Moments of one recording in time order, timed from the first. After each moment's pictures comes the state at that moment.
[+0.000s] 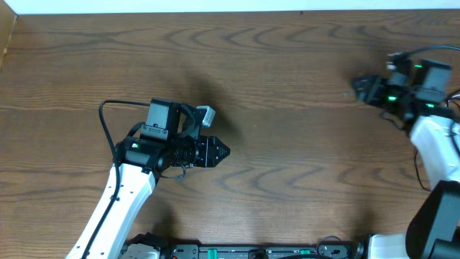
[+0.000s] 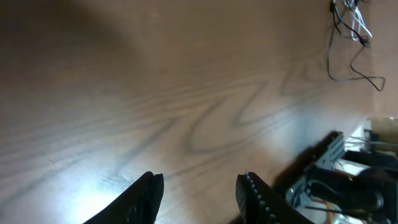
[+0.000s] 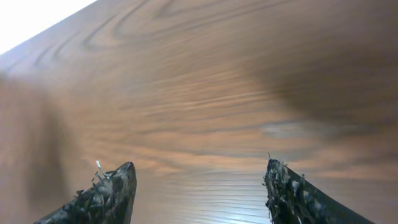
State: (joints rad) left arm -0.26 1.21 0.89 -0.77 0.61 -0.21; right arm -0.18 1.60 1.03 -0.27 -0.50 0.20
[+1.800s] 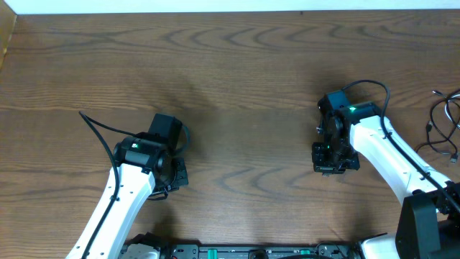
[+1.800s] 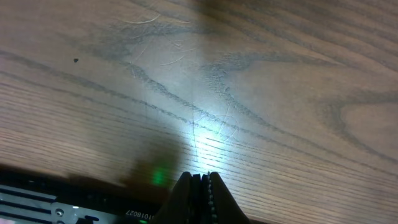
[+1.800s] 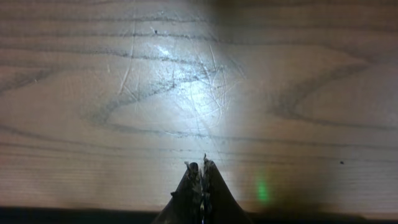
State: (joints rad) left arm -0.26 1.21 0.89 -1.23 -0.03 -0.49; right arm 0.27 1.60 1.03 -1.15 -0.10 0.31
